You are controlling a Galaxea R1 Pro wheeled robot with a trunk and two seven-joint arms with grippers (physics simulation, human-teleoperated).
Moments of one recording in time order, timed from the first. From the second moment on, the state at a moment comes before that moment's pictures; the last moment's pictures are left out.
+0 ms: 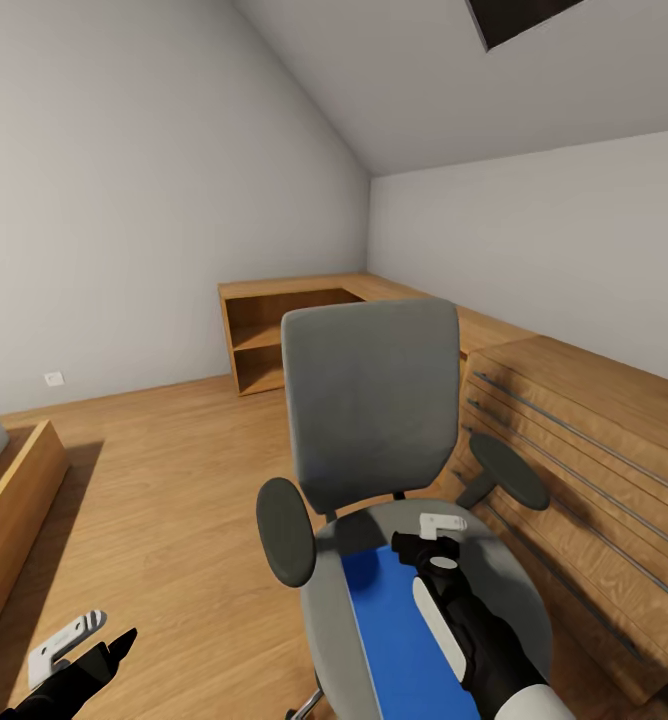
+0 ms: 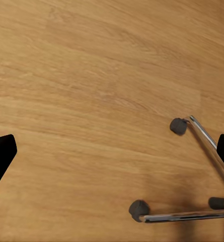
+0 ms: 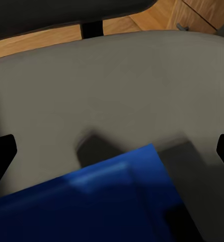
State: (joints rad) left arm 0.11 0.05 0.36 -1.61 0.57 0.64 0.12; right arm -0.47 0.08 0.25 -0.95 -0.23 0.37 -0.41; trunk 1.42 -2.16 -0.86
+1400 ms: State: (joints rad) left arm 0.11 0.05 0.36 -1.61 0.57 0.64 0.13; right arm -0.47 0.08 0.25 -0.95 -0.24 0.37 -0.41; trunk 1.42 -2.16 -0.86
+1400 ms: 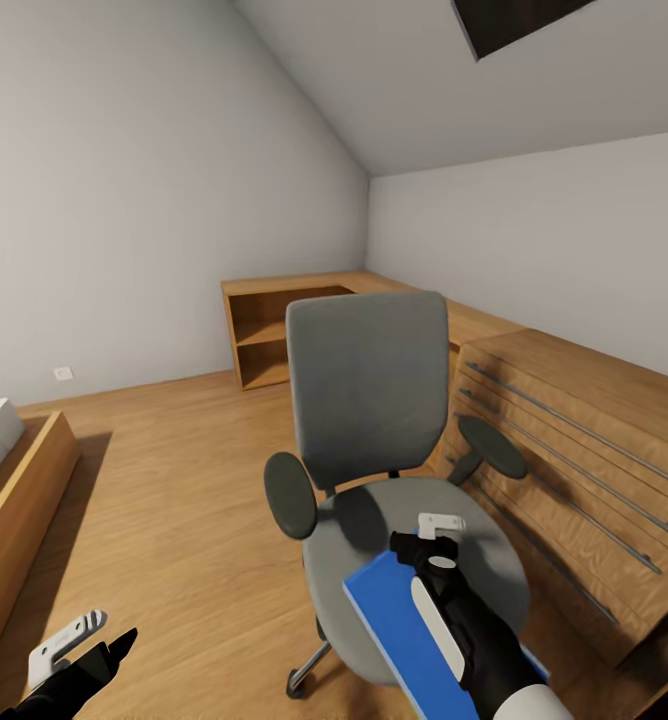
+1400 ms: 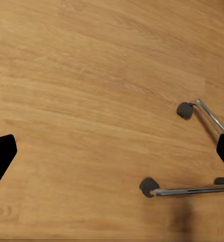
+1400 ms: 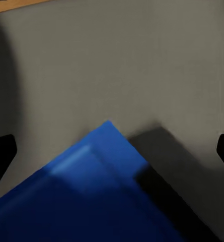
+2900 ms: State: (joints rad) left arm 0.11 0.04 0.36 -1.61 0.56 0.64 0.13; right arm -0.47 0.08 0.25 -0.96 -0.24 0.37 -0.41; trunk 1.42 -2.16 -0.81
